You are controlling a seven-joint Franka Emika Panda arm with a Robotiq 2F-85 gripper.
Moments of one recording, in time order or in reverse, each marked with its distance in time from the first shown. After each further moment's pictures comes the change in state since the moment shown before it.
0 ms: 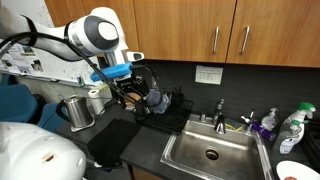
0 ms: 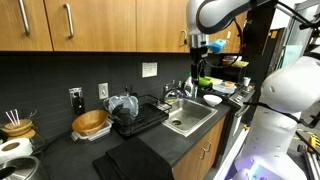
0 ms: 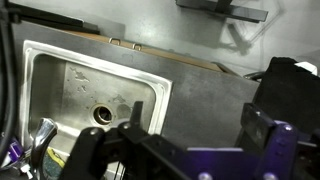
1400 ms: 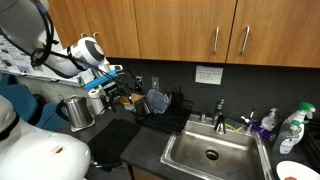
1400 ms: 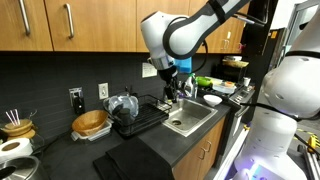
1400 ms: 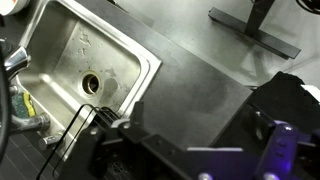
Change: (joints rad) arm 0.150 0.427 0.246 0.152 -0.121 0.083 0.175
